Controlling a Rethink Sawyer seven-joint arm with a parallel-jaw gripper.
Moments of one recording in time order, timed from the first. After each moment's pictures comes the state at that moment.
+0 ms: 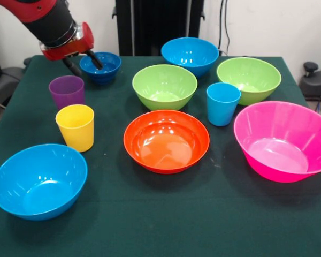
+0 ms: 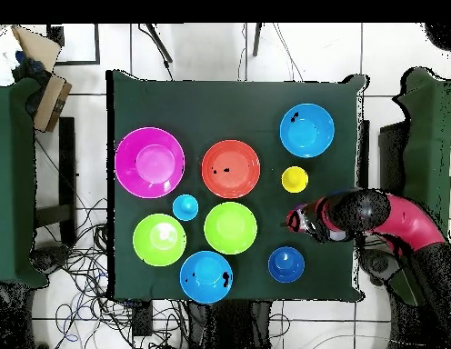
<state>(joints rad) -1.17 -0.45 0.76 1.69 -0.59 1.10 1.57</state>
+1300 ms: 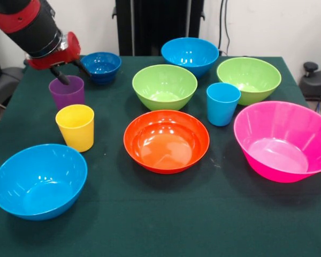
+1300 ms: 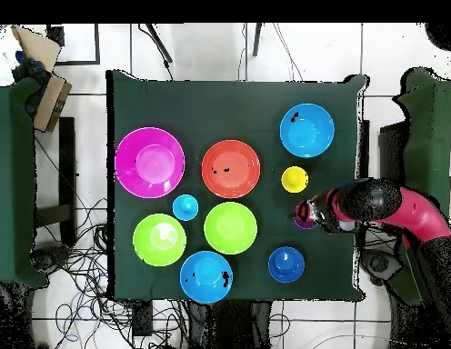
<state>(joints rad) -1.17 -0.40 0.76 1.57 -0.60 1.16 1.57</state>
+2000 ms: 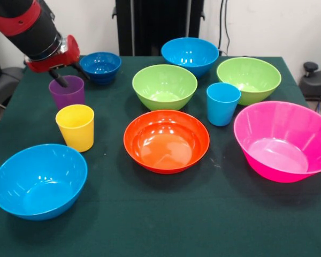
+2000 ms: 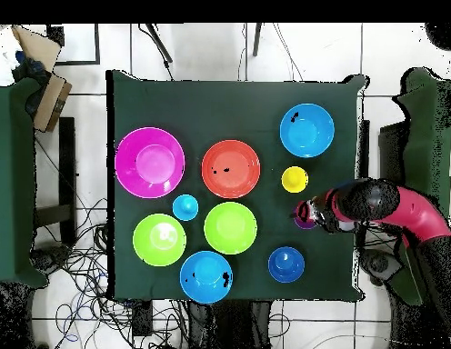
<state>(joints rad) -1.17 -0.39 0.76 1.57 -0.63 1.16 1.57</state>
